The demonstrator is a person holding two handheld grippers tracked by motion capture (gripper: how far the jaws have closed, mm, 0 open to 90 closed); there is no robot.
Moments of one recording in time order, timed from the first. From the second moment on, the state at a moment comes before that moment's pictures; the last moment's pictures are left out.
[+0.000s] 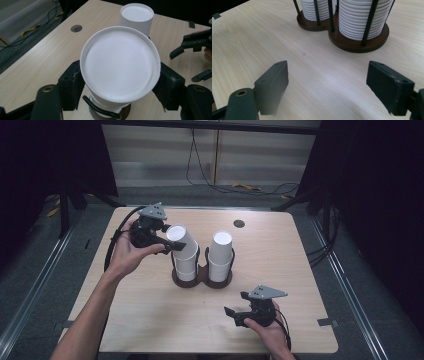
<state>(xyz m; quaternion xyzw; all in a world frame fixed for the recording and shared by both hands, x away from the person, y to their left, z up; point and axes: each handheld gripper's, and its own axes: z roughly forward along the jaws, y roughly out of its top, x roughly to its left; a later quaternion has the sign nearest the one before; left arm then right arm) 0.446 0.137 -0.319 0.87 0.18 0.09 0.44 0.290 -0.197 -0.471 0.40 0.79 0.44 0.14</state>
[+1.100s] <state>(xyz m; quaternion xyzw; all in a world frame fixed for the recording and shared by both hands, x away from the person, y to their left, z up) 0.411 0.161 -0.326 0.86 0.18 0.07 0.48 0.291 -0.196 -0.471 0.40 0.79 0.44 0.14</state>
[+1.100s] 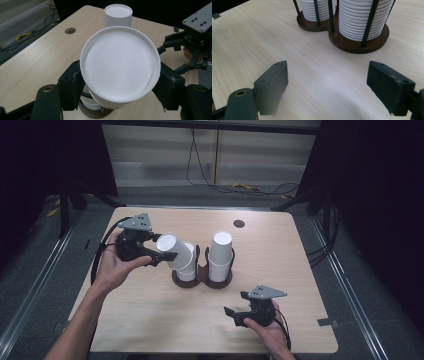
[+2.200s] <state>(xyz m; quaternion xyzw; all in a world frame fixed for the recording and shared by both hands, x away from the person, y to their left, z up) 0.374 0.158 -0.373 0.86 0.16 0.05 0.49 0.295 -0.184 -0.453 0.38 0.78 0.47 0.14</state>
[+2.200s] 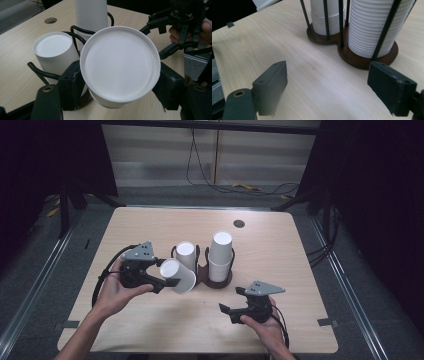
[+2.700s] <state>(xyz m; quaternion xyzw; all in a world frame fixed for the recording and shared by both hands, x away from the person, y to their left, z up) 0.368 0.154 -0.396 0.85 0.17 0.03 0.49 0.305 -0.164 -0.436 0.35 0.79 0.49 0.12</state>
